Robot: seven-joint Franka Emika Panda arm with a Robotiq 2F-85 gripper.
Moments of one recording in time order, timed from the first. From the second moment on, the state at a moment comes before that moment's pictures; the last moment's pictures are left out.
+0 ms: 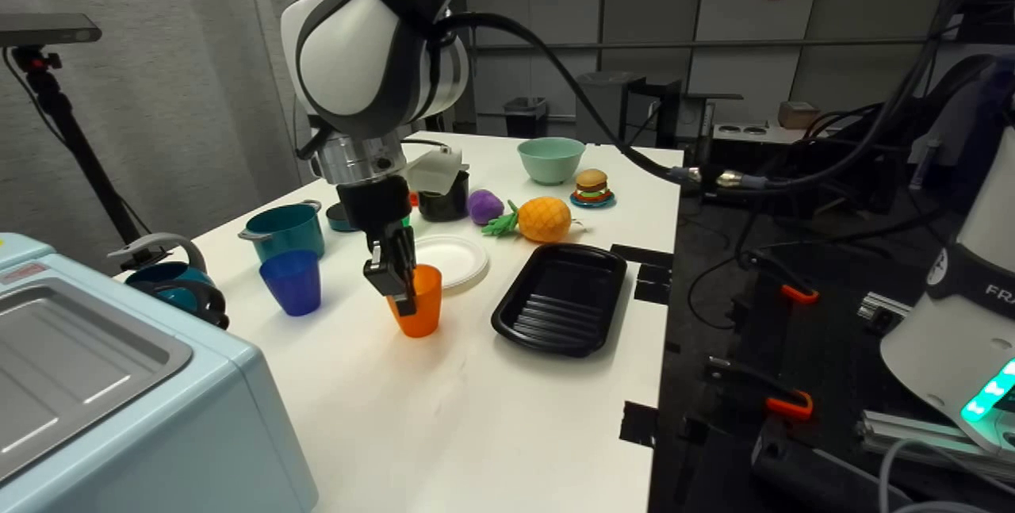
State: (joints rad) arm 0.19 0.62 0.19 -1.85 -0.05 2.31 -0.26
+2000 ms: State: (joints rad) arm -0.07 0.38 0.18 -2.00 0.24 2.48 -0.44
